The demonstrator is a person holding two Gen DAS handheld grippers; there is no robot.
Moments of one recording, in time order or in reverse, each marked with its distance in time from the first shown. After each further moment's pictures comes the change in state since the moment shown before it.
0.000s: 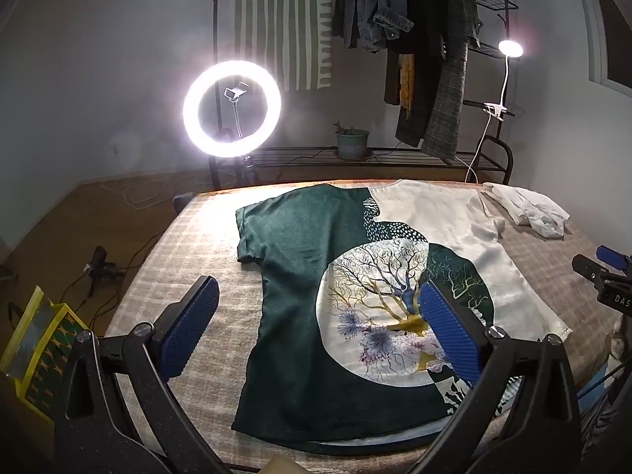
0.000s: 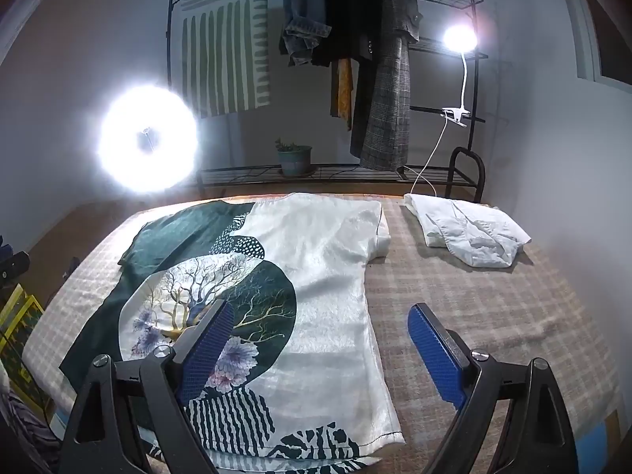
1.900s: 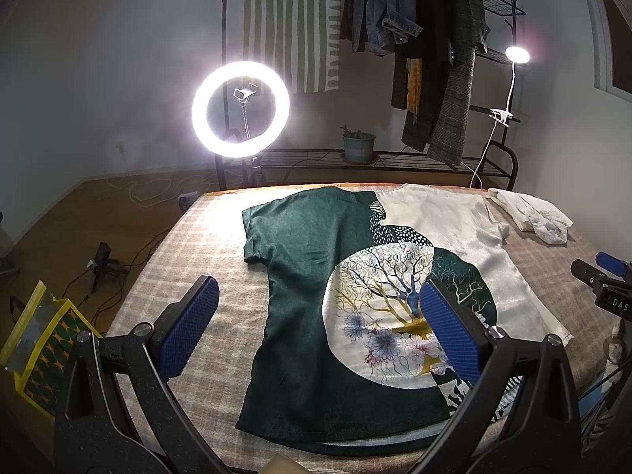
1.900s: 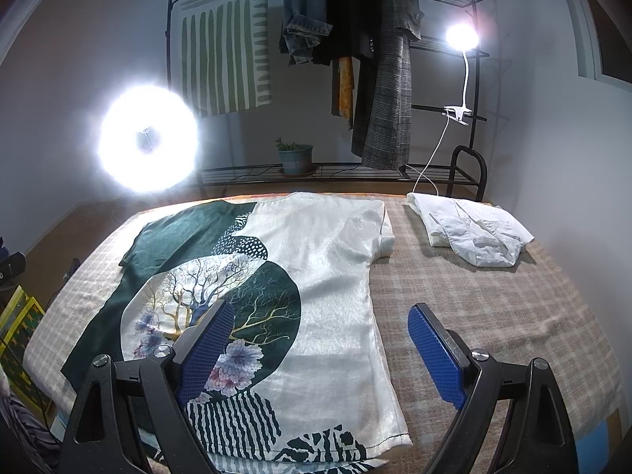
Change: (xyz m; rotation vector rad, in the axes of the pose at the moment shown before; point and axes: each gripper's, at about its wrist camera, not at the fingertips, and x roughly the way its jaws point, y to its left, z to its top) left arm 0.001 0.009 0.003 -0.011 -0.007 0.011; right arm 0.003 0.002 0.000 0.003 0.003 0.001
